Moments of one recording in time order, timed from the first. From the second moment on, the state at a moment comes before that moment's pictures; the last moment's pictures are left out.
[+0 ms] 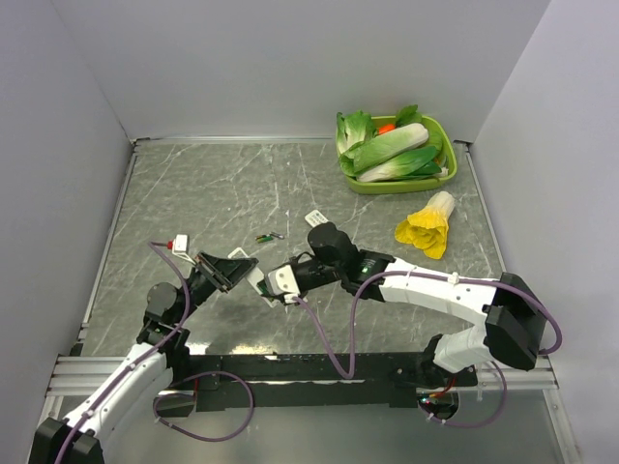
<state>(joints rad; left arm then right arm) -0.36 0.52 0.04 0.68 0.39 -1.27 1.02 1.38 0.94 0.02 -0.69 -0.81</state>
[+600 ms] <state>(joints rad) -0.27 0.45 0.04 0.62 0.39 -1.36 1.02 1.37 0.86 0.23 -0.65 -0.78</state>
